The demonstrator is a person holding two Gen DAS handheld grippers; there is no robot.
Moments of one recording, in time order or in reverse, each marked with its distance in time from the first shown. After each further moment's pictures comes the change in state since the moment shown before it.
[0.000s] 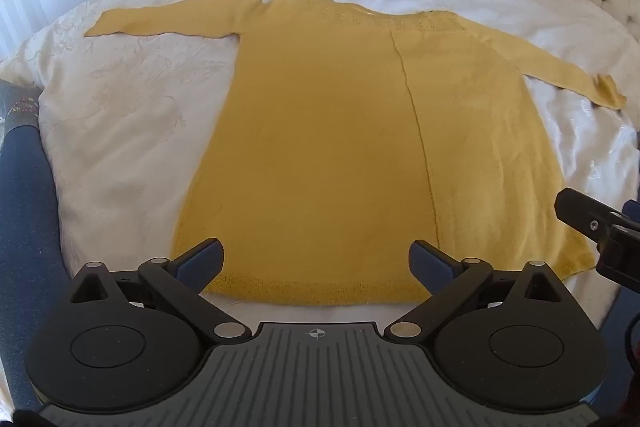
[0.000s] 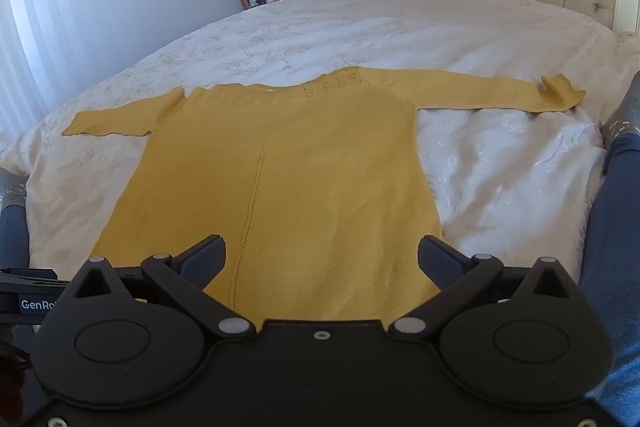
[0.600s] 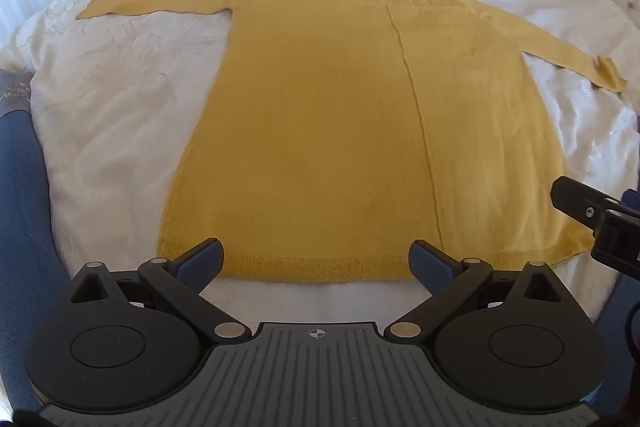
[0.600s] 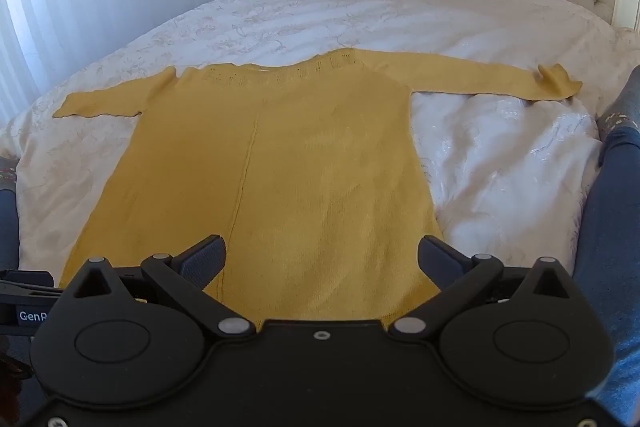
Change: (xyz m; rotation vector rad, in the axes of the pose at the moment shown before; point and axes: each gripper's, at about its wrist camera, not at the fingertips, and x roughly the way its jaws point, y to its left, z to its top) left arm 0.007 -0.007 -0.006 0.018 0.066 0.011; right arm 0.005 0.006 -0.004 -0.029 0.055 -0.032
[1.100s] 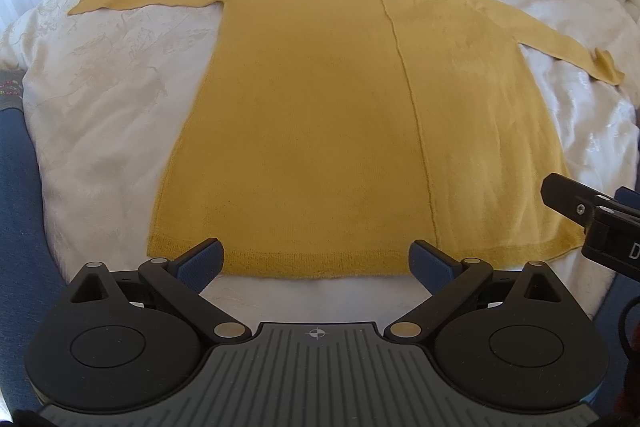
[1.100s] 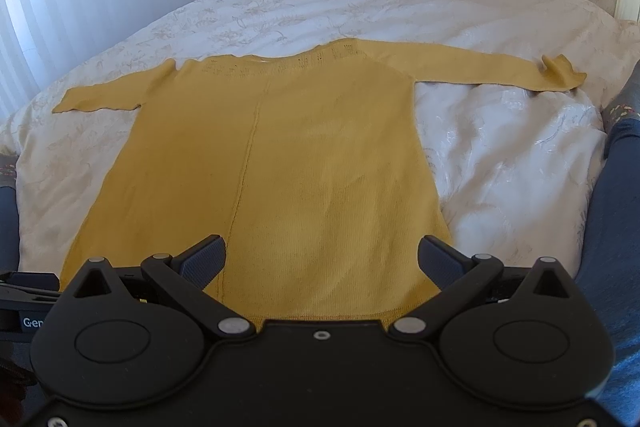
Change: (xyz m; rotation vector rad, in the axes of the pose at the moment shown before) left arm 0.006 -0.008 -0.002 0.002 0.022 -0.005; right arm 0.005 -0.001 -0.002 0.010 0.021 0.006
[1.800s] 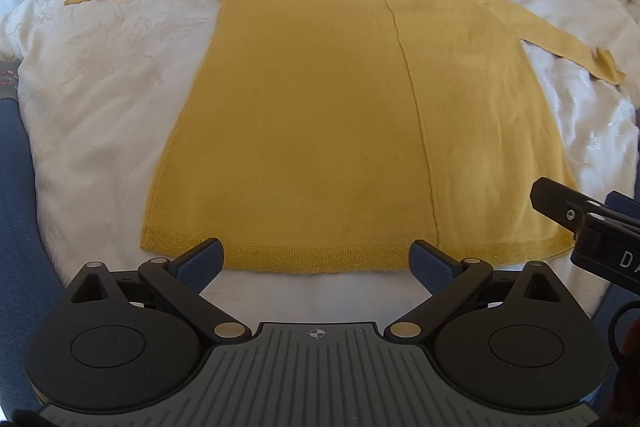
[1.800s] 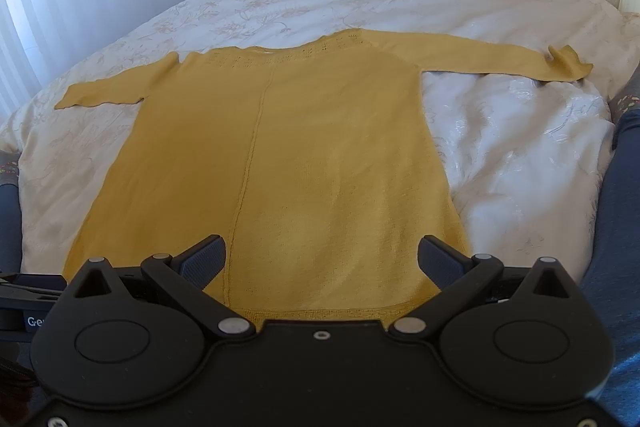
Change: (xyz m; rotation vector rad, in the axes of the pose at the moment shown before) left arm 0.005 0.001 0.000 -0.018 0.023 -0.016; right arm 0.008 0.003 -0.004 0.005 0.018 0.015
